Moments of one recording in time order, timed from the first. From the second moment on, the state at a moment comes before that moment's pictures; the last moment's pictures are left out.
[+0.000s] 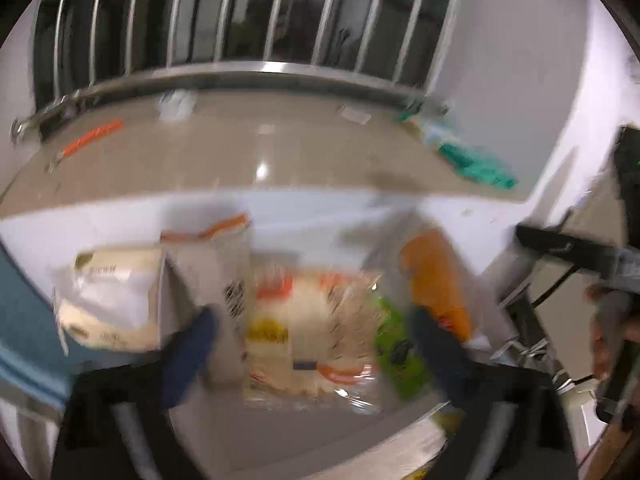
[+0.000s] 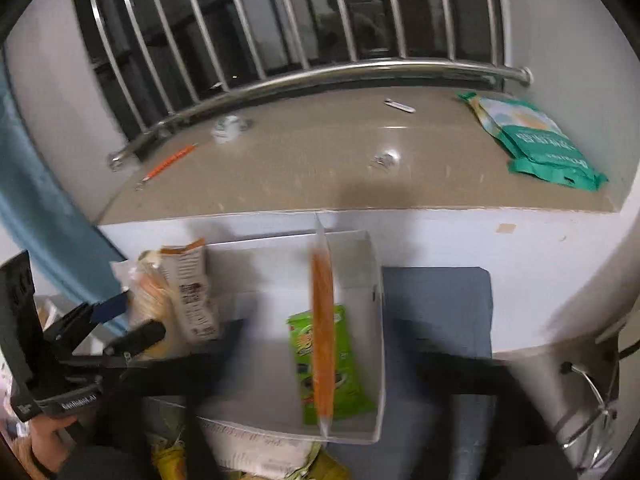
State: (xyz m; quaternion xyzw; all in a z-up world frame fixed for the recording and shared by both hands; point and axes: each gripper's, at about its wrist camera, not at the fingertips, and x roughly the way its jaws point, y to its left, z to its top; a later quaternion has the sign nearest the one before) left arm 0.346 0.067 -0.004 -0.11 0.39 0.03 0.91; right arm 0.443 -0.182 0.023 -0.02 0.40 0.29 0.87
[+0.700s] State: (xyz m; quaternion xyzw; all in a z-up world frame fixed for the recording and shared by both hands) left arm 0.175 0.038 0.054 -0.02 0.28 -0.01 0.96; right arm 0.296 -0.251 0.028 0.00 0.30 0.37 0.88
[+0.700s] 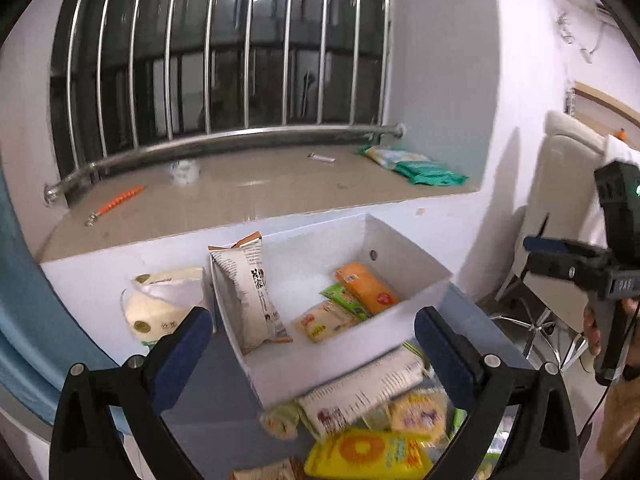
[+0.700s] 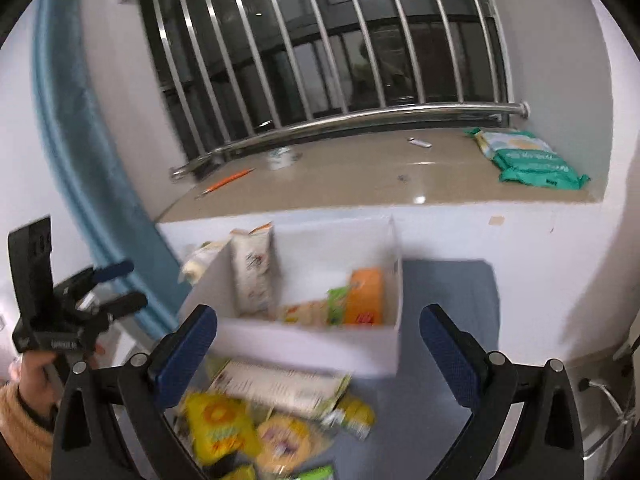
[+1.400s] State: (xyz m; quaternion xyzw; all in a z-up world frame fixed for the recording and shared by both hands) left arm 0.034 0.007 -0.003 -0.05 0.31 -0.03 0.95; right arm 0.155 -0.283 -0.104 -0.17 0.38 0.38 0.82
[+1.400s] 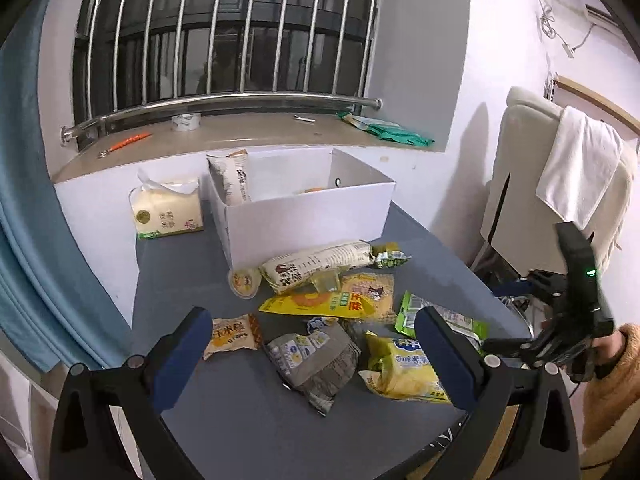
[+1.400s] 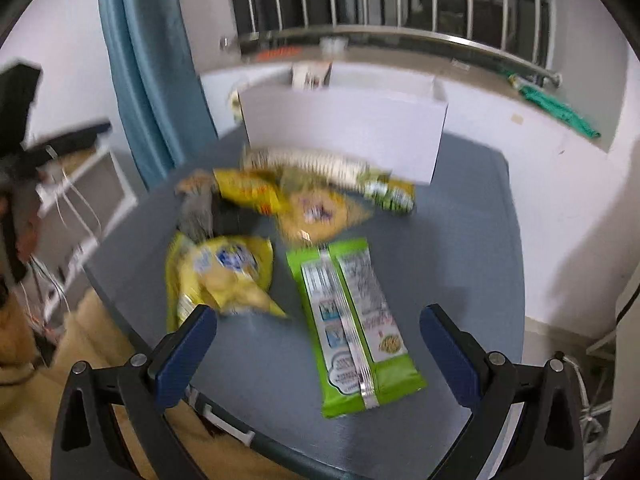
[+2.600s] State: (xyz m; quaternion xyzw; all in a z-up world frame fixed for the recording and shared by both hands) left arm 0.119 0.007 -0.122 -0.19 0.46 0.03 0.87; right arm 0.146 -0.319 -0.077 -0.12 0.37 0.36 0.85
